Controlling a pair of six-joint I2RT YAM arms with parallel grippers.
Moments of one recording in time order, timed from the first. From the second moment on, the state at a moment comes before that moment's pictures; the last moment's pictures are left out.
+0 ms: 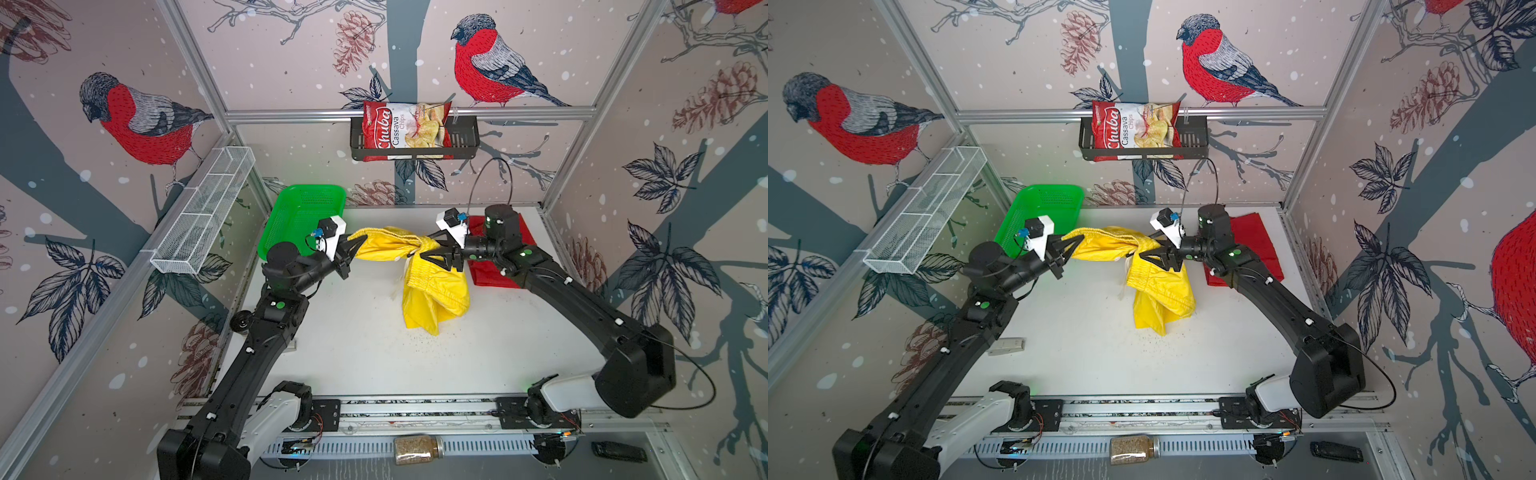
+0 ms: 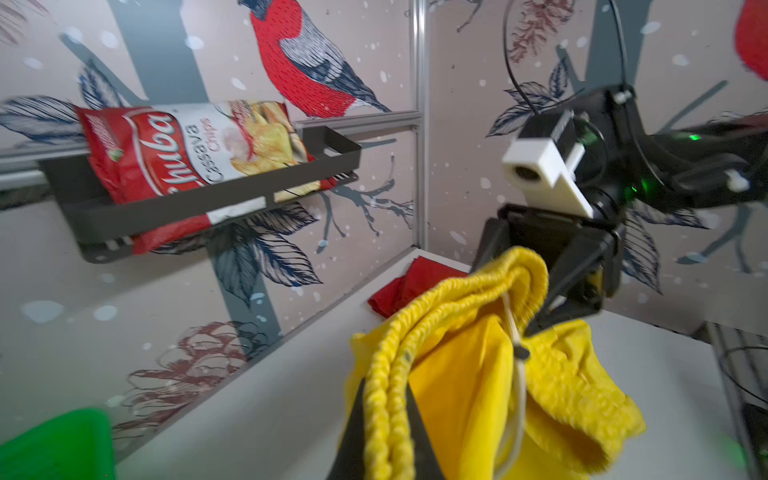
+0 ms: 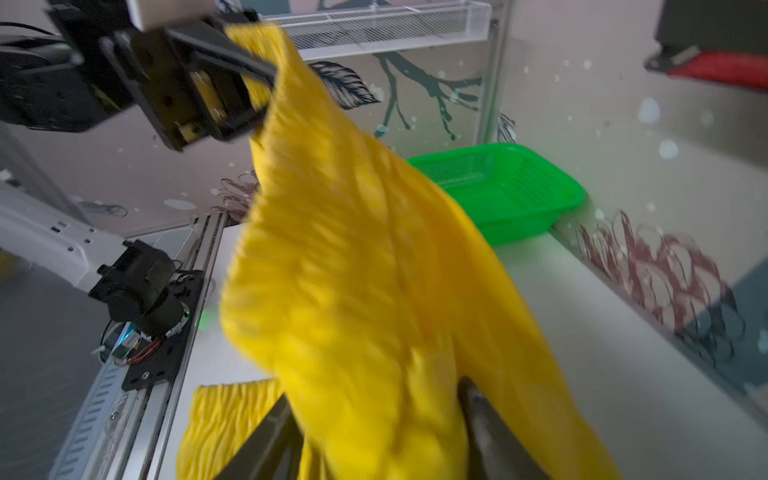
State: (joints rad) left arm -0.21 0.98 0.89 0.14 0.63 0.07; right arm 0.49 1.40 1.12 -0.09 -0.84 -0.21
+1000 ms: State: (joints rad) left arm -0.36 1.34 1.53 -0.57 0.02 0.16; right arm 1.23 1.44 0.94 0.28 0.45 0.18
